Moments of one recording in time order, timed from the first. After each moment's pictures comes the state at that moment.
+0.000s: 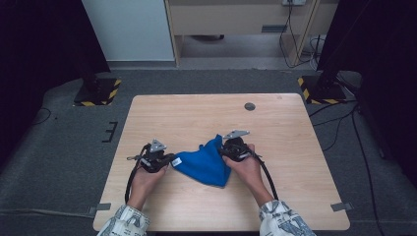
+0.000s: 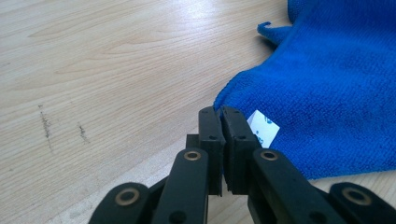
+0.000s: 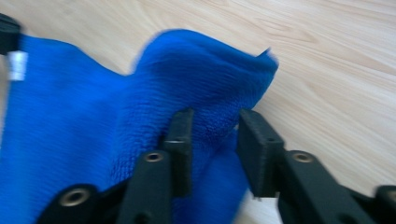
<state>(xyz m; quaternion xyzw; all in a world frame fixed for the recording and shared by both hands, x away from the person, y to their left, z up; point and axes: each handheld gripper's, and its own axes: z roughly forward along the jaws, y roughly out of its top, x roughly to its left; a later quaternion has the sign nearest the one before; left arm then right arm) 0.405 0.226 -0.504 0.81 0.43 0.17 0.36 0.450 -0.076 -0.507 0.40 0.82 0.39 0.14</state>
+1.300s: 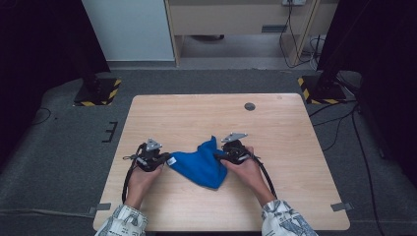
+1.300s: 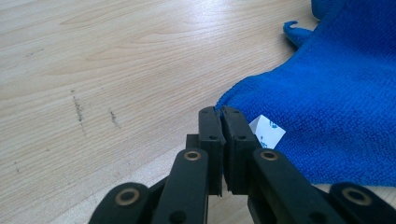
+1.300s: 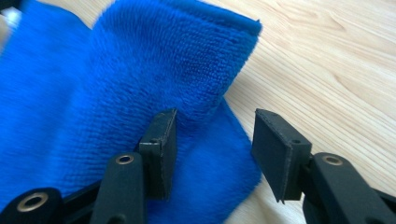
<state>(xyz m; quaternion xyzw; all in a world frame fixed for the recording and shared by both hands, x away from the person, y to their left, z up) 0.409 0.239 -0.506 0.80 0.45 0.18 0.35 0.451 -0.076 -0.522 0.37 0.84 0.38 0.13</state>
